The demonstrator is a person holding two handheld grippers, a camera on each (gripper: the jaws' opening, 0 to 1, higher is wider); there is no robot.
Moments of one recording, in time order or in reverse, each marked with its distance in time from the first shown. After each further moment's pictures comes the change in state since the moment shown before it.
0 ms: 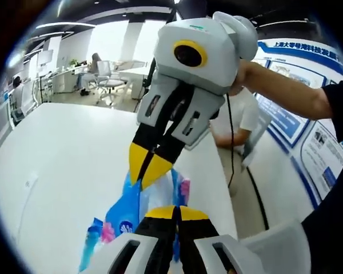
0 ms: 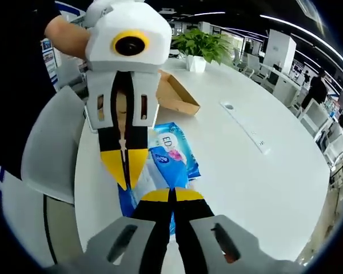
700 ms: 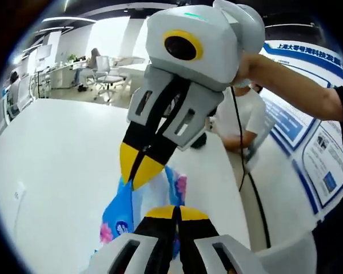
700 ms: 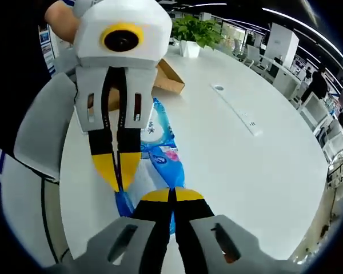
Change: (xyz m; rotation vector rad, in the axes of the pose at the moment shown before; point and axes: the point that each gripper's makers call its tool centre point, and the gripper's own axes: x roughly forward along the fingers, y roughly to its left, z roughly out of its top) left arm 0.056 0.030 0.020 -0.024 0.021 -0.022; right arm 0.002 -0.051 -0.052 -0.010 0.095 -0.004
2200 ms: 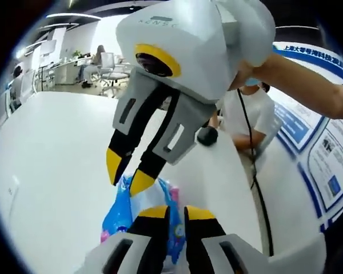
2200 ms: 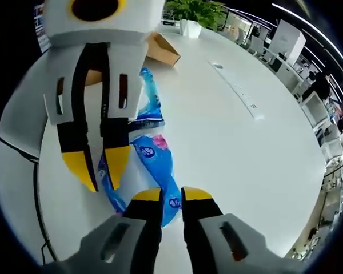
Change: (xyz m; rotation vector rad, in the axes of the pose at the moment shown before) left arm 0.019 0.016 -0.014 -0.002 0.003 0.049; right arm 0.029 -0.019 -0.035 -0.047 0.115 -0.044
